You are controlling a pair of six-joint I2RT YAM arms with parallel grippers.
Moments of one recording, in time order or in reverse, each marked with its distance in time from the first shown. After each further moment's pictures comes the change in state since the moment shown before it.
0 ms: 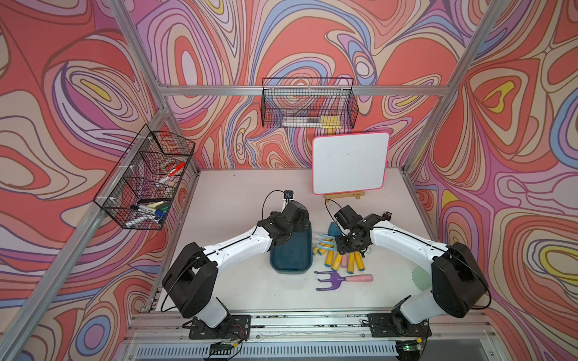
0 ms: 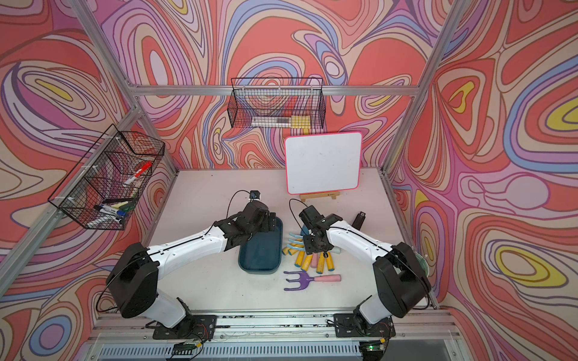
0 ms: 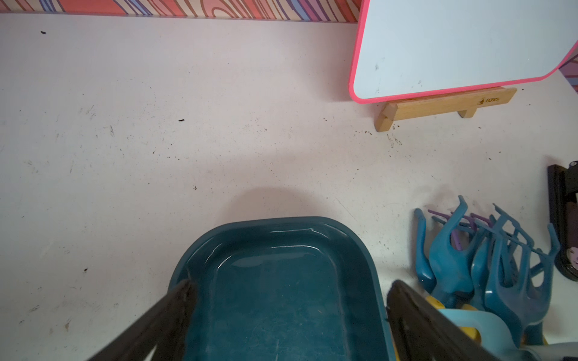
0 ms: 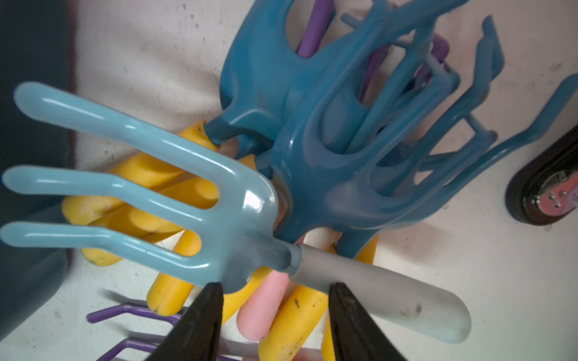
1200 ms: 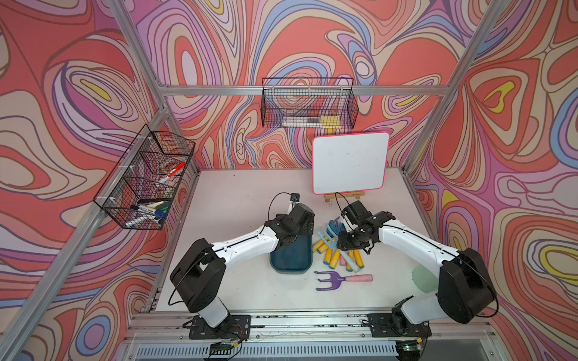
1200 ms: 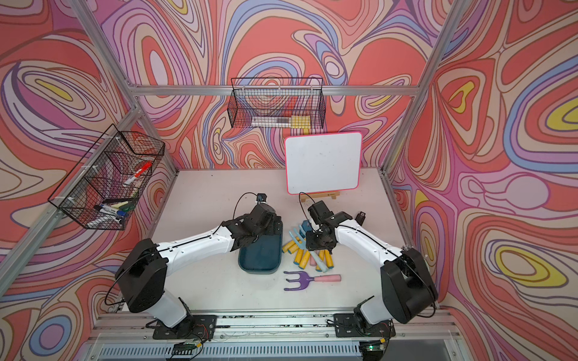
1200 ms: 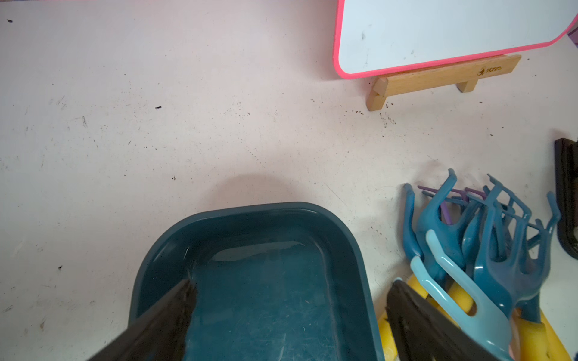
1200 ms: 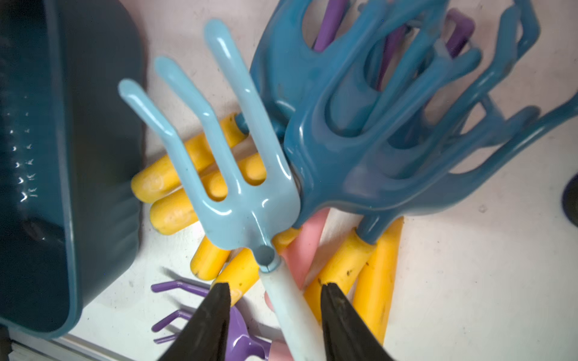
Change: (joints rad) left arm -0.041 0.065 0.038 -0.024 0.000 -0.008; right arm -0.091 -0.071 -0.002 -0.022 -0.192 -0.017
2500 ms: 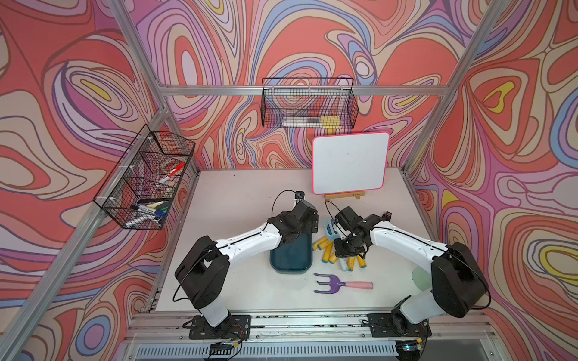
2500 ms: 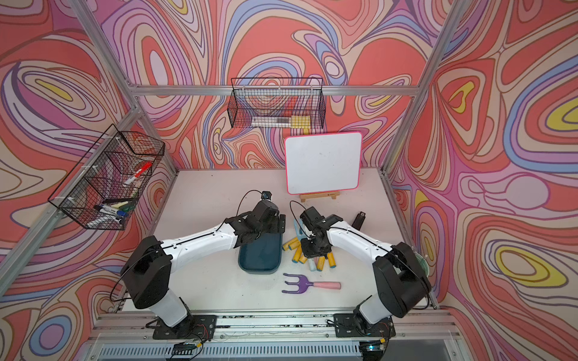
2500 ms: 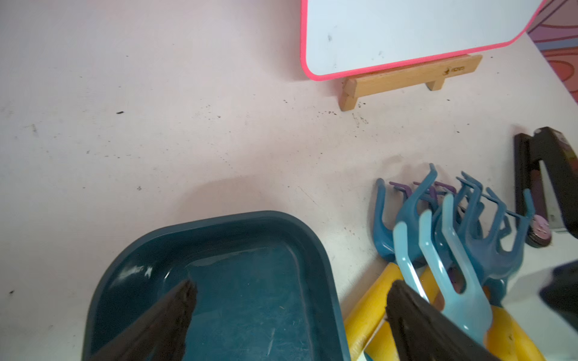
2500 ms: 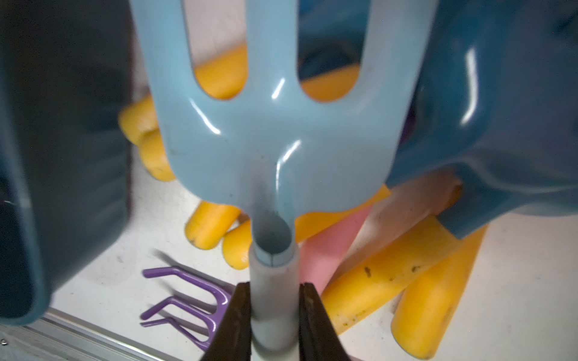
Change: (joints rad) left arm -0.001 0.035 0.060 0.002 0.096 0.018; right arm 0.085 0.048 0.030 -0.002 -0.006 0.008
